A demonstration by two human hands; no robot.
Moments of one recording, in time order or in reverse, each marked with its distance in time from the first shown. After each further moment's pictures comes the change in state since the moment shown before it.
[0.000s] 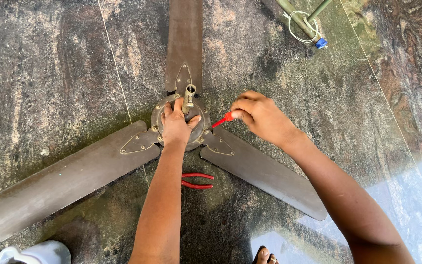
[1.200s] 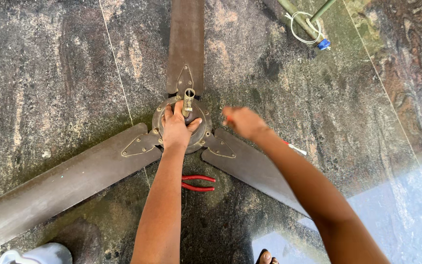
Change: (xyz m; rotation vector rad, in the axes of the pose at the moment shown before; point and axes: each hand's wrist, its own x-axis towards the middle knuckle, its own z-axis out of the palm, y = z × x) left_hand 0.002 -0.005 0.000 -0.004 0.001 0.026; right_hand 0.015 0.096 0.113 -0.134 -0.280 0.230
